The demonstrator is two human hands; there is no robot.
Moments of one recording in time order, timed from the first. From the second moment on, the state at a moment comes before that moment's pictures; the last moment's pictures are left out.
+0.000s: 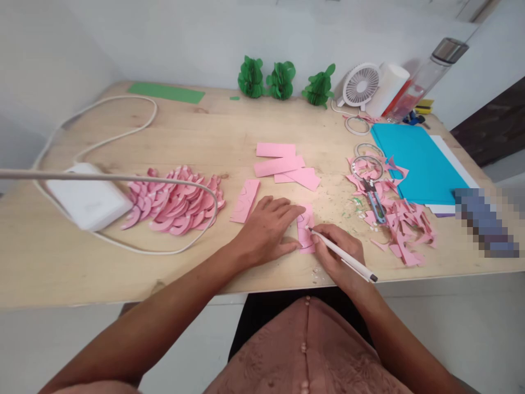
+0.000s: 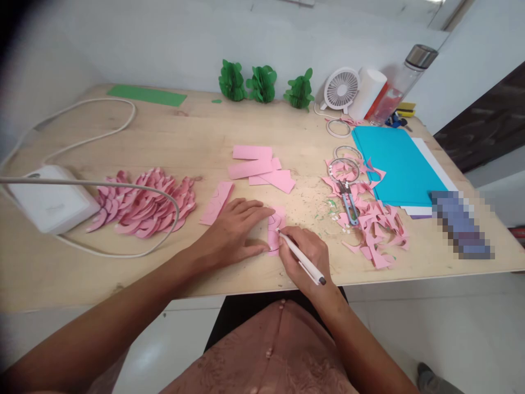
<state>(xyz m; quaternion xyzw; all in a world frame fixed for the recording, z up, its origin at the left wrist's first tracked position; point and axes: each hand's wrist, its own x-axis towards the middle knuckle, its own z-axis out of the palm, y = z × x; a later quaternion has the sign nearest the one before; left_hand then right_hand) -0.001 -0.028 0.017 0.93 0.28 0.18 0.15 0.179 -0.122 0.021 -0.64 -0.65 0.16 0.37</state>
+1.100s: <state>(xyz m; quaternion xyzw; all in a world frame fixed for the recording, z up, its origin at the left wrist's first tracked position) -0.001 -0.026 0.018 0.94 0.27 0.17 0.15 0.170 -0.112 0.026 -0.66 -0.60 0.23 0.39</state>
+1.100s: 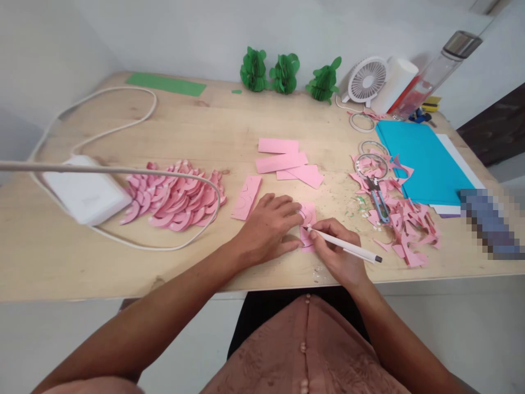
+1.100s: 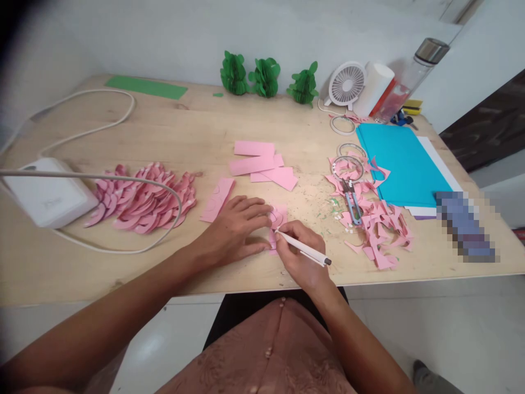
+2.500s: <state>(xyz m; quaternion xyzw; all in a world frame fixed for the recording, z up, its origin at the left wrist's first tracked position) -0.001 -0.025 0.018 0.94 0.27 0.17 0.15 0.166 -0.111 0.024 -0.65 -0.63 0.18 0.38</state>
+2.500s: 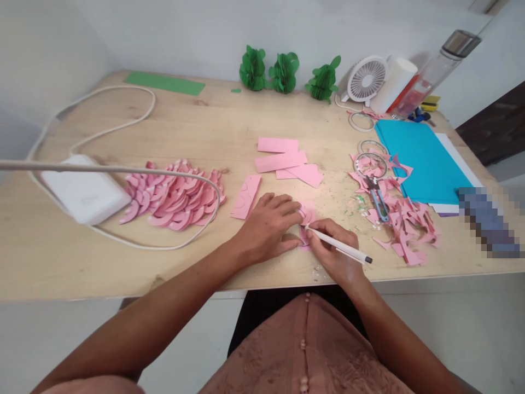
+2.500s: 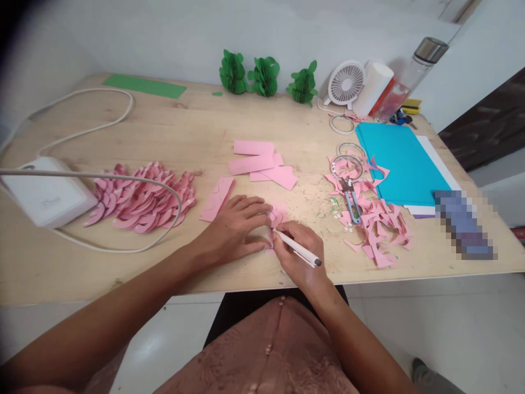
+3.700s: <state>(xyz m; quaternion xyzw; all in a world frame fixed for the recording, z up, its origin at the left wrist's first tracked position) -0.002 -0.025 0.014 0.94 0.26 0.17 0.15 0.170 -0.116 0.022 -0.66 -0.64 0.13 0.37</state>
